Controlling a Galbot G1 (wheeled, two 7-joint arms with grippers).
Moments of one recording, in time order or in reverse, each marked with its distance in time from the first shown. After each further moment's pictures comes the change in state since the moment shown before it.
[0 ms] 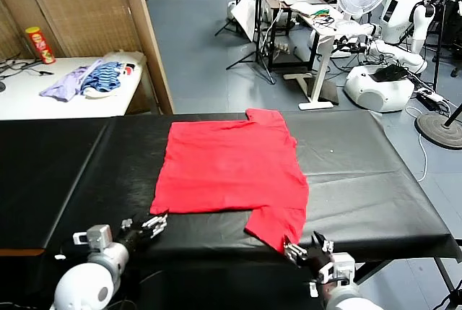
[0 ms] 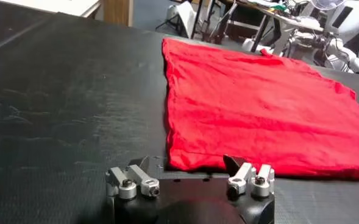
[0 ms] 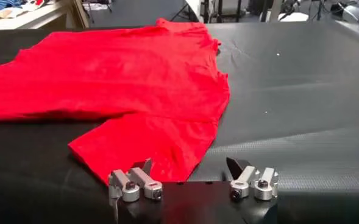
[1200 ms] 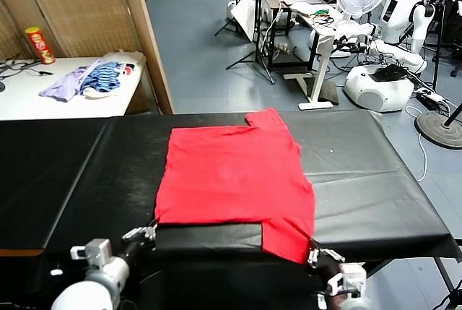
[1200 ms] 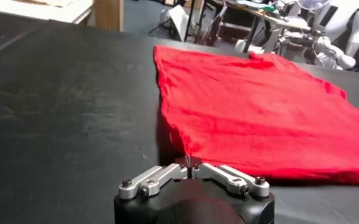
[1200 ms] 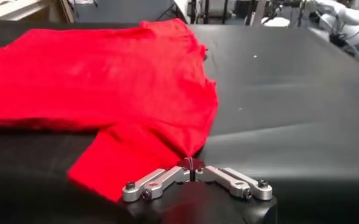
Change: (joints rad) left arm 0.187 -0.040 -0.046 -0.184 0.041 -0.069 0.010; right arm -0.017 -0.063 0.116 0.050 0.041 0.171 -0.067
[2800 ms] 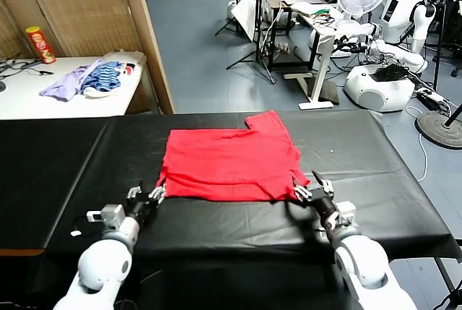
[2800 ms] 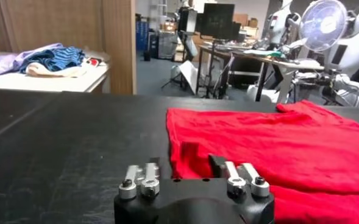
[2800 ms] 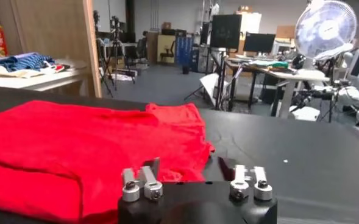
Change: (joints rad) left arm -0.323 -0.006 0.111 0.323 0.155 -0.130 0.038; right arm 0.258 -0.083 -0.065 -0.327 -0.010 0.171 -0.117
